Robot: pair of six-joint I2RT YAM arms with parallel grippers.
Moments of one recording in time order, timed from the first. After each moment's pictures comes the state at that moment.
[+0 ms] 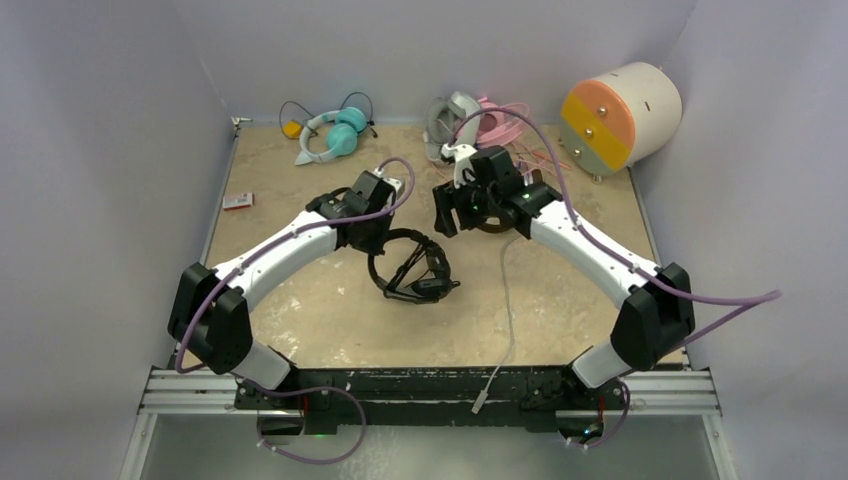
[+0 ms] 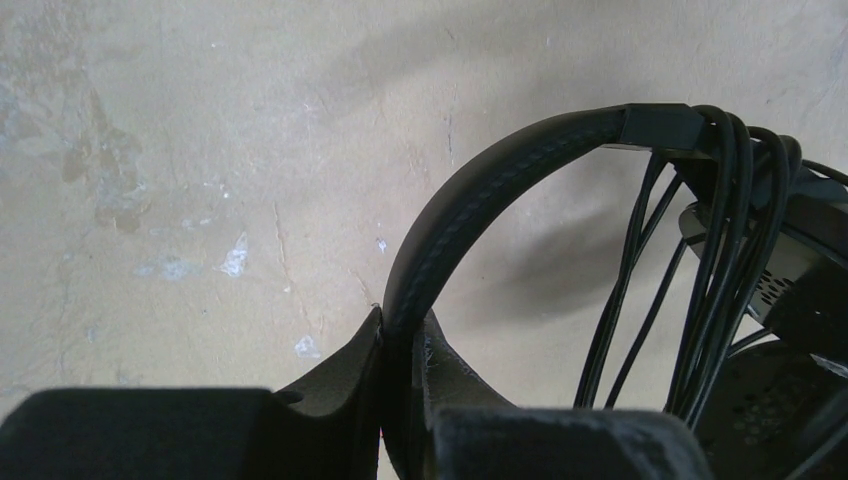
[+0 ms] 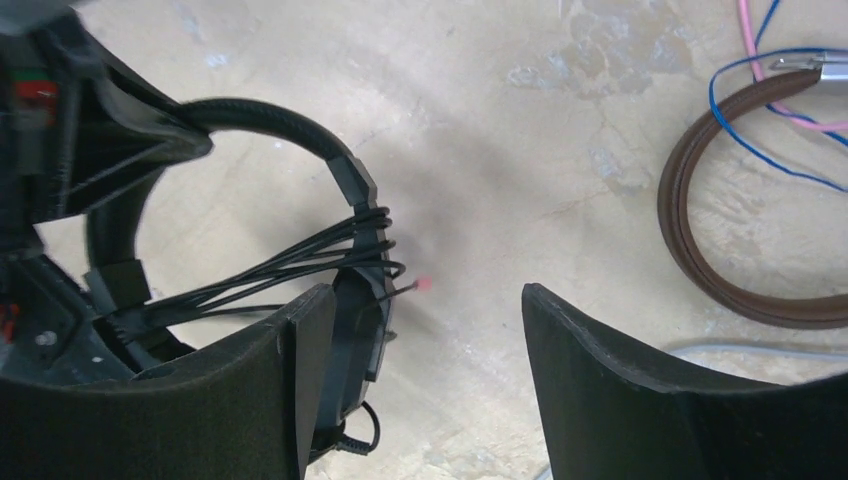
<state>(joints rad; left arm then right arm) -0.60 1.51 1.19 -0.71 -0.10 -0.23 0.61 1.54 1.32 -0.56 -0.17 0.12</state>
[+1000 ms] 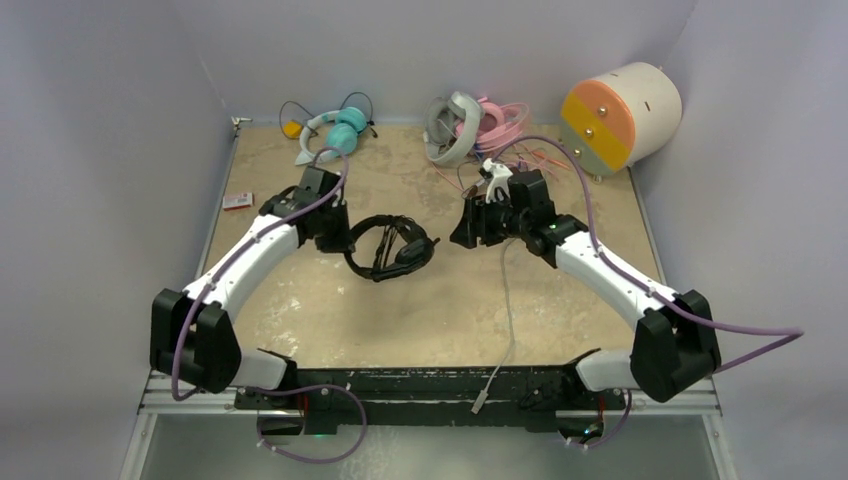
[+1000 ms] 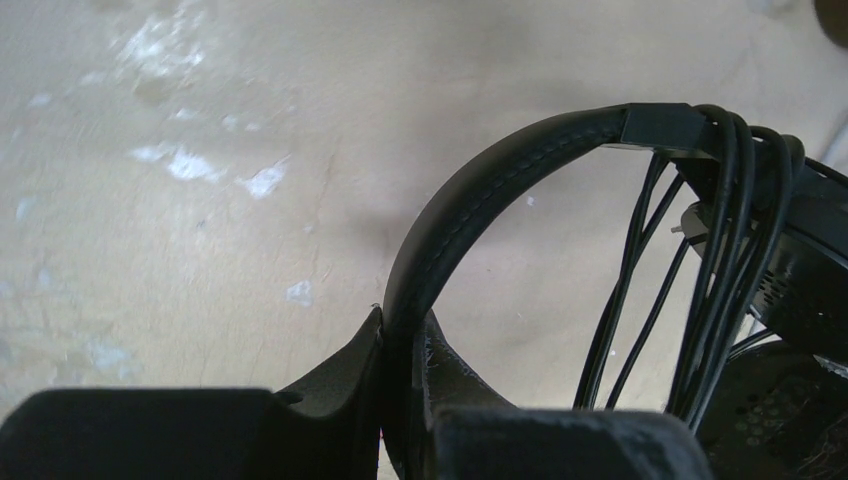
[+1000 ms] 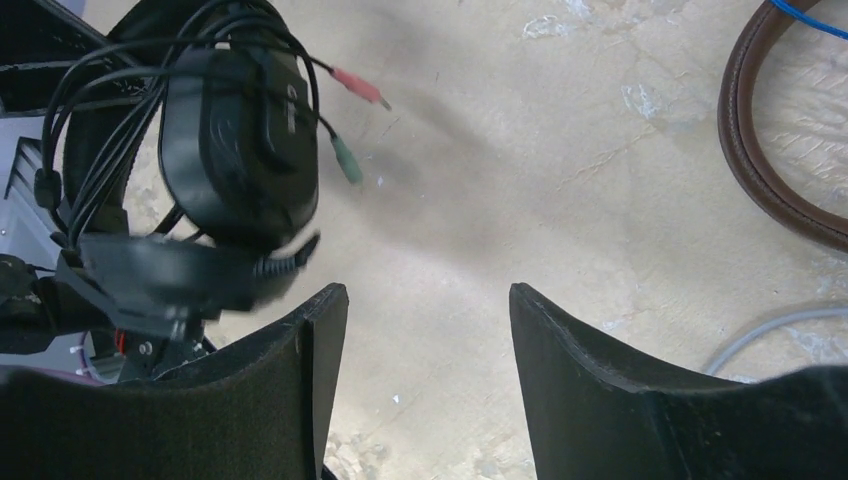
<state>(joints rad) -0.35 1.42 1.13 -0.76 0.09 -0.44 0.46 1.35 0.96 -0.26 -0.38 0.31</state>
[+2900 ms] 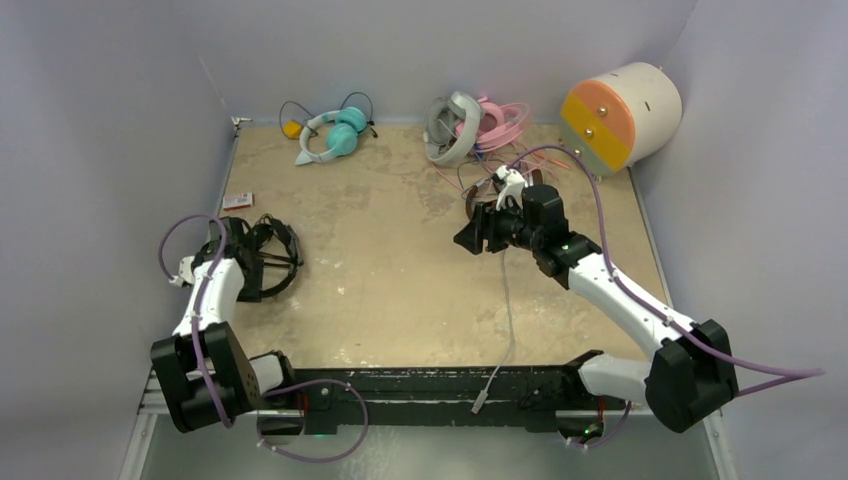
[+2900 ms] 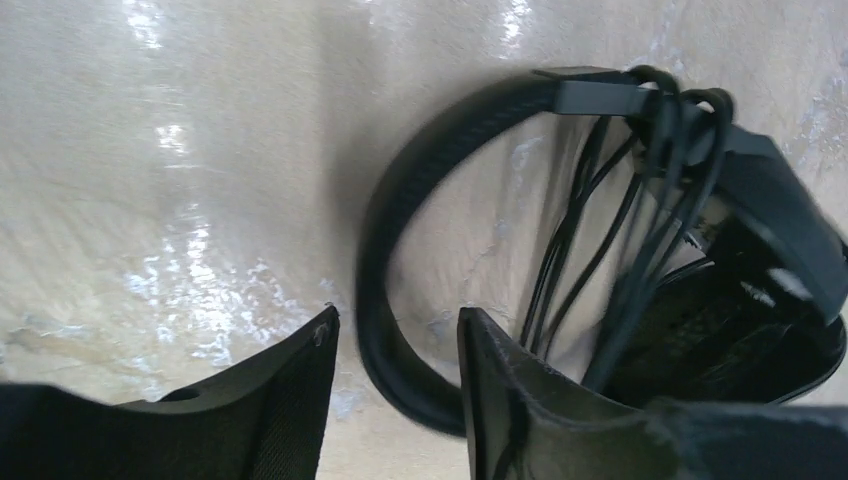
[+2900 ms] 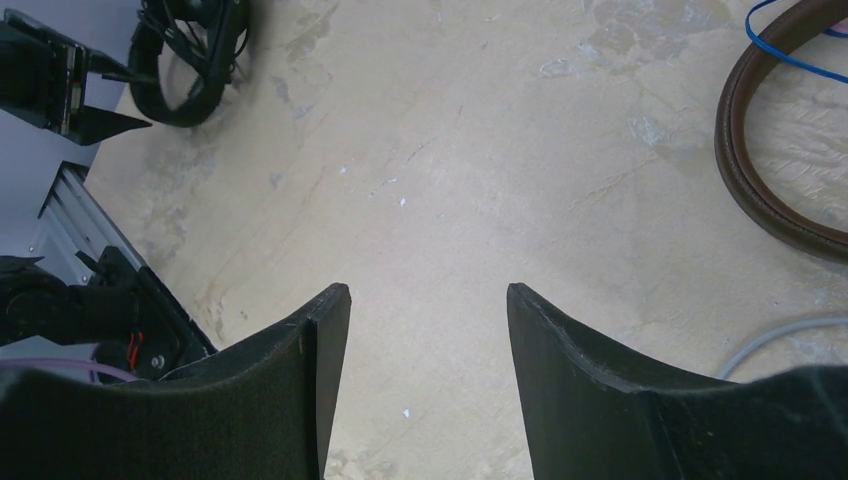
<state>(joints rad) 0.33 1.19 0.69 -0.73 -0.33 -1.30 0.46 1.20 0.82 -0.12 -0.38 0.35</state>
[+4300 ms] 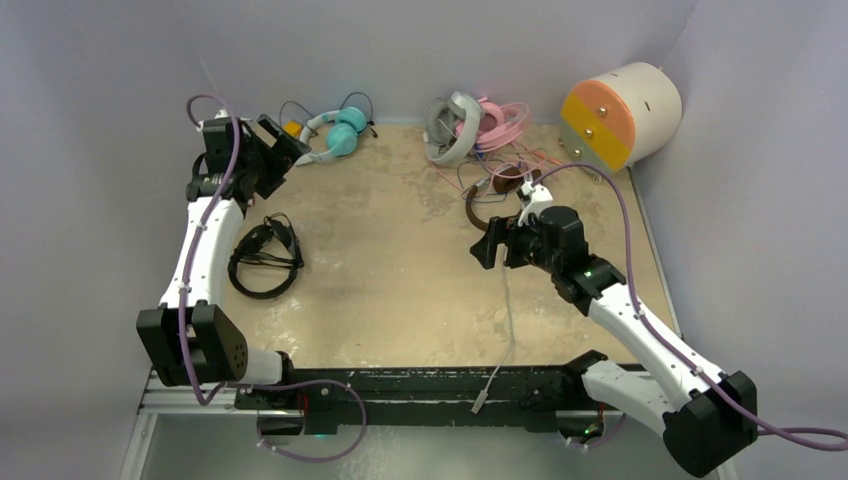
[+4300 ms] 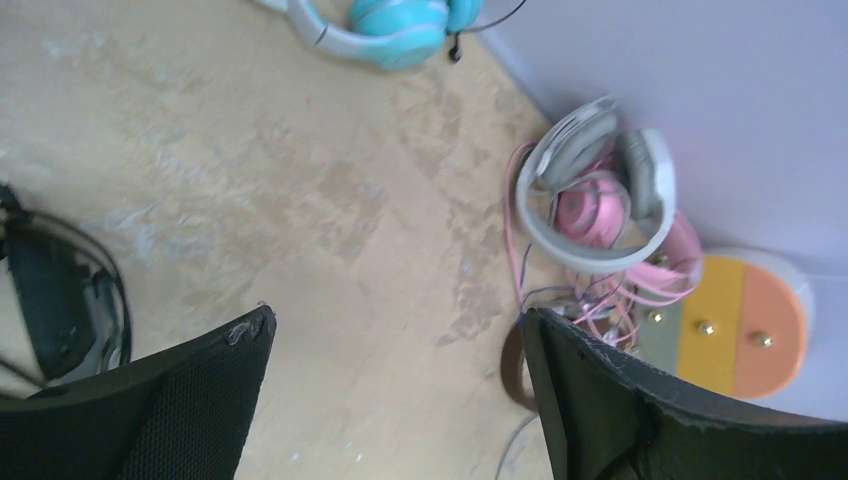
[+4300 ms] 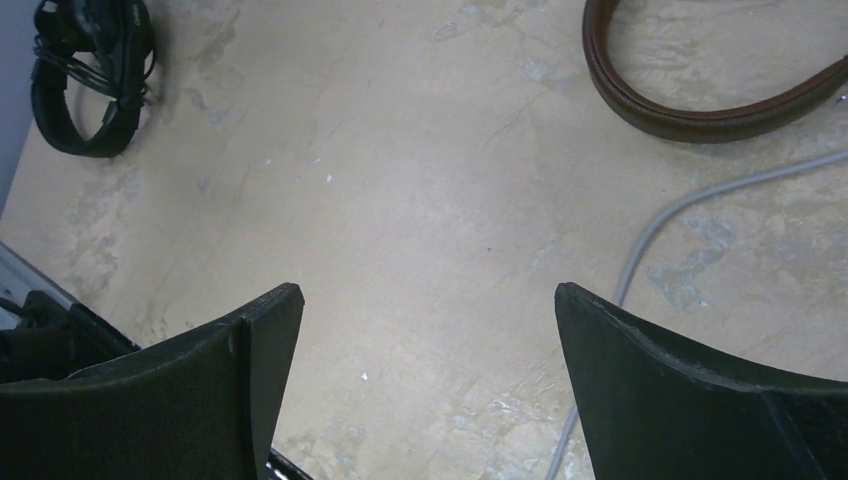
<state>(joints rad) 0.10 1.39 1.31 -0.52 0.18 -0.77 0.46 0.97 0.72 -0.27 -0.19 0.37</state>
